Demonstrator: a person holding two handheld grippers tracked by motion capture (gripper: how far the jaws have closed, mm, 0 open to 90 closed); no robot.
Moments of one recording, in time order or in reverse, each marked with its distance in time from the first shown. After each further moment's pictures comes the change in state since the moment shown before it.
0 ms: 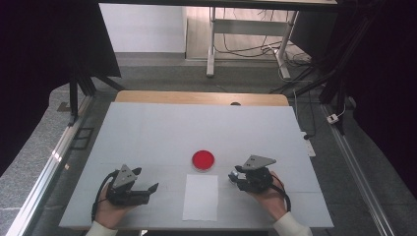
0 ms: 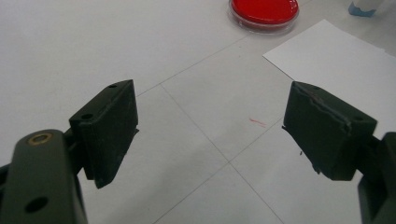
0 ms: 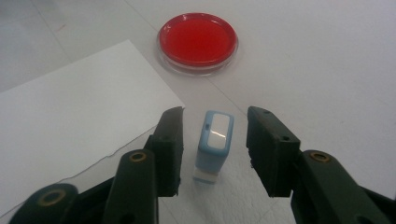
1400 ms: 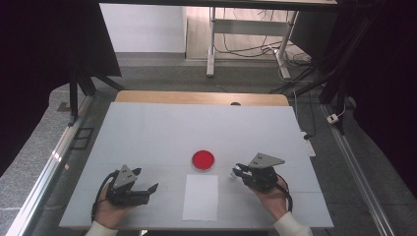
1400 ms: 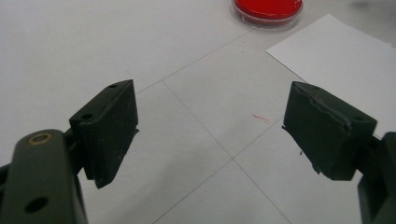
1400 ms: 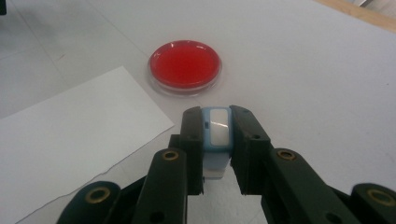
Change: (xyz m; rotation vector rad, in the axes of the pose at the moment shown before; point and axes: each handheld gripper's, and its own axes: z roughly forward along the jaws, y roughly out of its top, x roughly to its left) left arm 0.000 -0.002 0.002 0.009 0.007 0.006; right arm -0.007 -0.001 -0.011 -0.100 -0.018 0.035
